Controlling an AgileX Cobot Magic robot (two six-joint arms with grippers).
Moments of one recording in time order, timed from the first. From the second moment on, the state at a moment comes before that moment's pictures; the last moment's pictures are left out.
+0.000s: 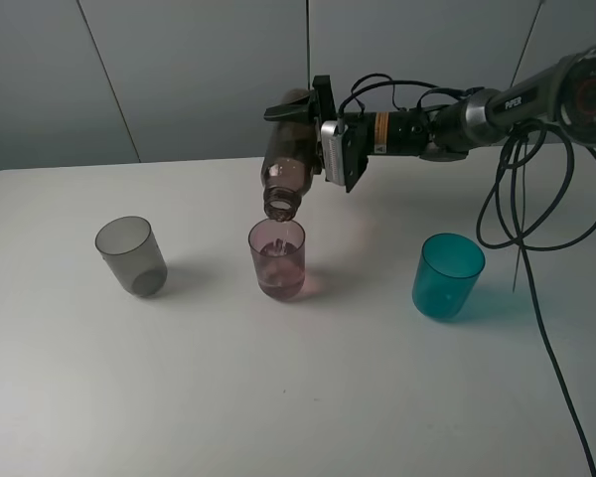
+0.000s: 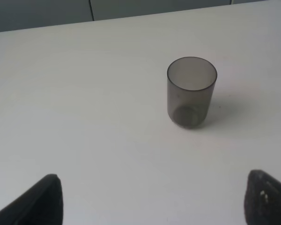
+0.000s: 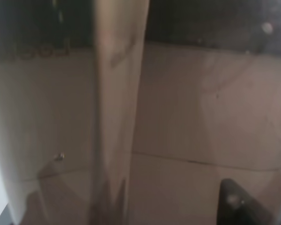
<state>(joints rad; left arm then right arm) -0.13 0.00 -0.51 0.02 1.08 -0.02 0.24 2.51 -1.70 -1.33 -1.14 -0.85</state>
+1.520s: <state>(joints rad) -0.13 0.00 -0.51 0.02 1.08 -0.02 0.24 2.51 -1.72 -1.33 -1.14 -0.87</state>
